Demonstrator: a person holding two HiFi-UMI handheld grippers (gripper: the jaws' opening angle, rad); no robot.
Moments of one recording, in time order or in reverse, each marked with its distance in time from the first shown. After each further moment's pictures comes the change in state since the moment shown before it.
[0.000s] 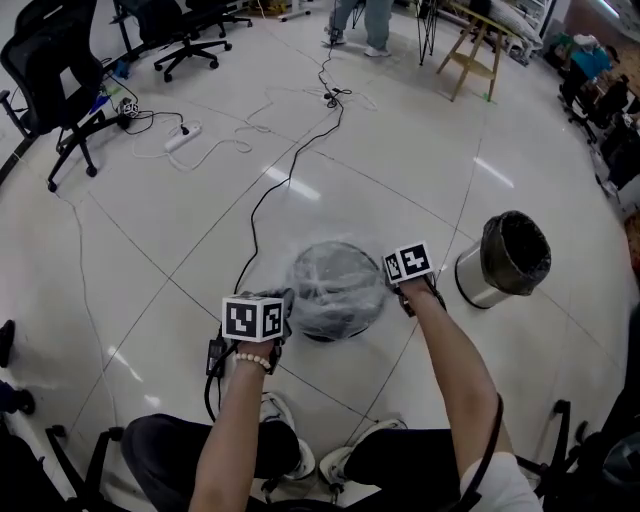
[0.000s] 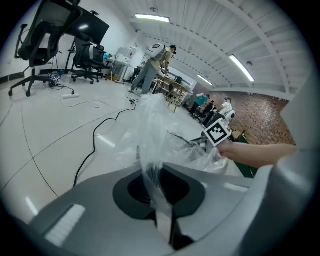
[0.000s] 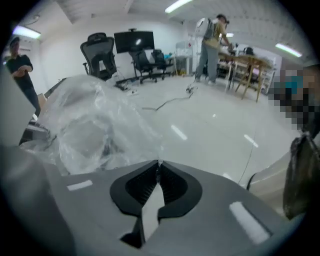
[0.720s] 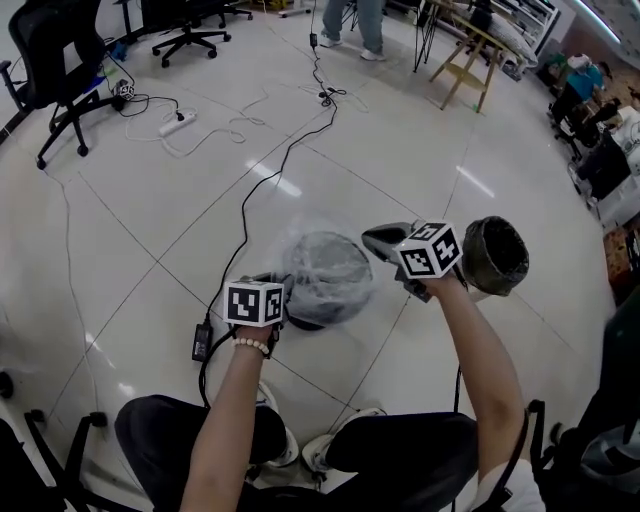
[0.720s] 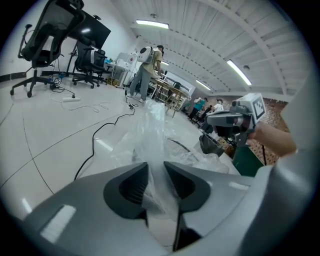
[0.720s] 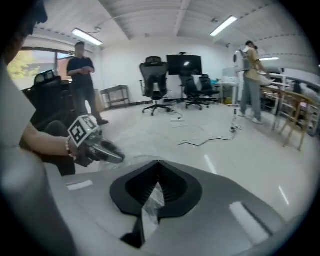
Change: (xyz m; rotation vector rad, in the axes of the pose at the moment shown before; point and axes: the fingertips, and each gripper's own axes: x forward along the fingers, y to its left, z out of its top) left arm -0.009 -0.008 0.003 0.000 -0.052 0.004; right arm -0.149 0.118 0.078 -0.396 -0.238 0.353
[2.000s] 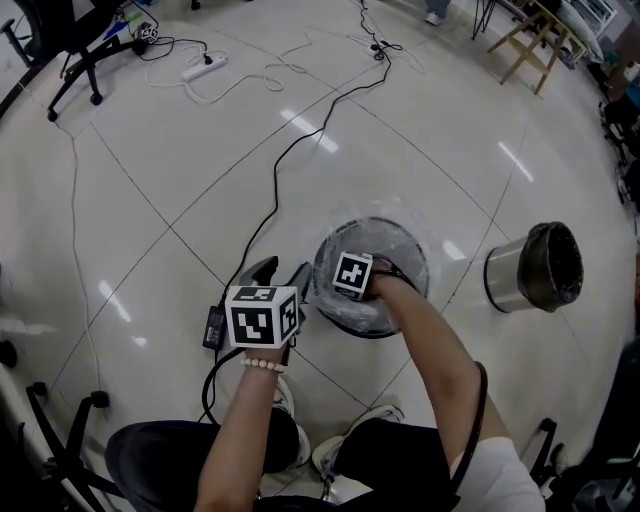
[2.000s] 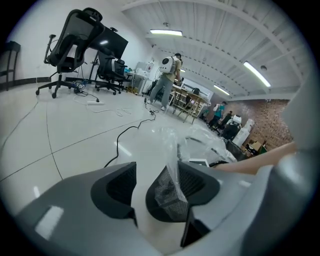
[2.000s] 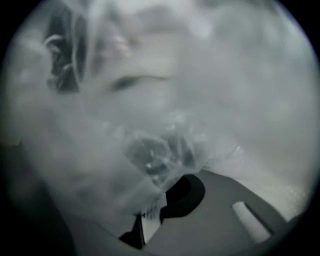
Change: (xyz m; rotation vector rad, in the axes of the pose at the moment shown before) left arm 0.001 0.074 -0.003 -0.079 -0.102 0.195; right arm 0.272 0.061 -0.226 -0.416 0.765 0.356
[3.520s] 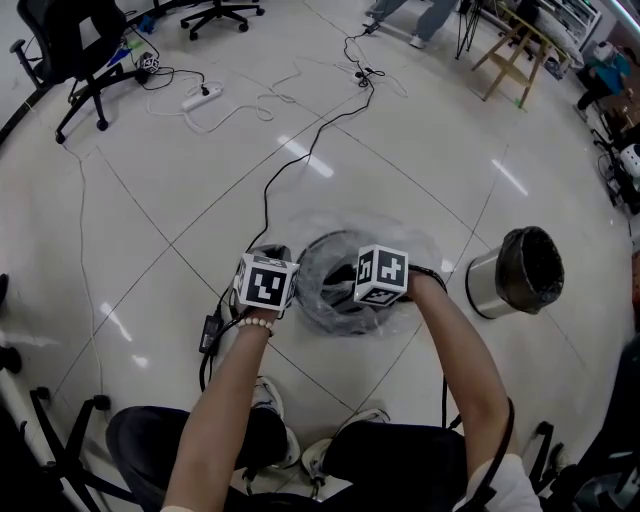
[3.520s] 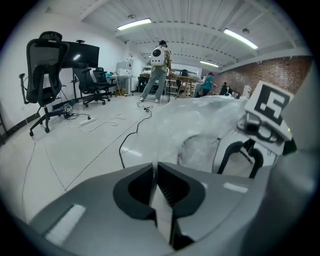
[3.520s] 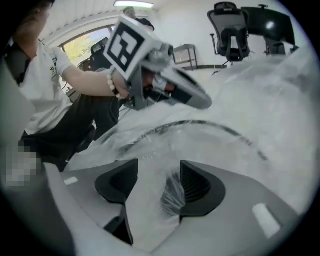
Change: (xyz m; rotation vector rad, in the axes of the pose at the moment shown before) left arm 0.028 -0.013 0.038 0.311 0.099 0.095; right arm -0.184 0.089 0.023 -0.227 -0.350 0.178
